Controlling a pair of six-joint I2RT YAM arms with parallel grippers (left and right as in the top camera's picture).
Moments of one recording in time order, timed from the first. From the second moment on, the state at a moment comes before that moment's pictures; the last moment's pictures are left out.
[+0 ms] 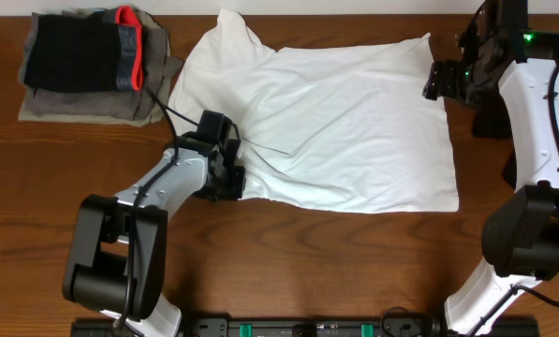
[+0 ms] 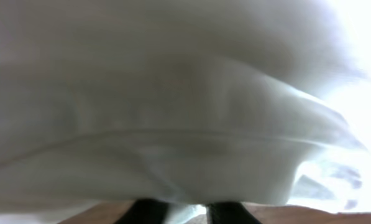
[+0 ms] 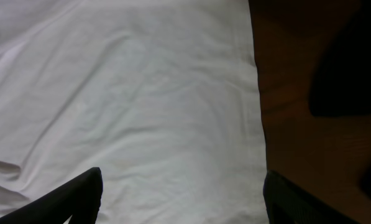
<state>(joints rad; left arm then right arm) -0.26 1.77 0.97 -0.64 0.15 -0.13 -0.08 1.94 1.84 -1.16 -0.12 0.15</state>
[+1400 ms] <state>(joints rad) -0.24 1.46 1.14 -1.42 0.28 -0.49 -0.09 1.94 1.84 -1.39 -0.14 0.18</state>
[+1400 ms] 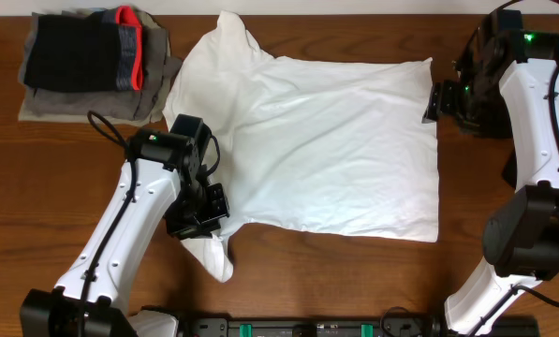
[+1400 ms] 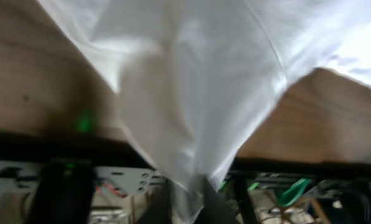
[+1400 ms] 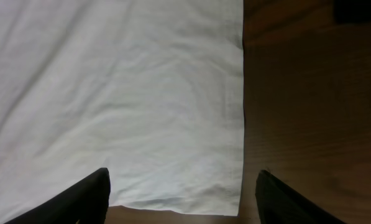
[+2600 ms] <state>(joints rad) -0.44 1.19 0.55 -0.96 0.27 -0.93 -0.09 1.94 1.84 -1.16 -0.14 0.19</state>
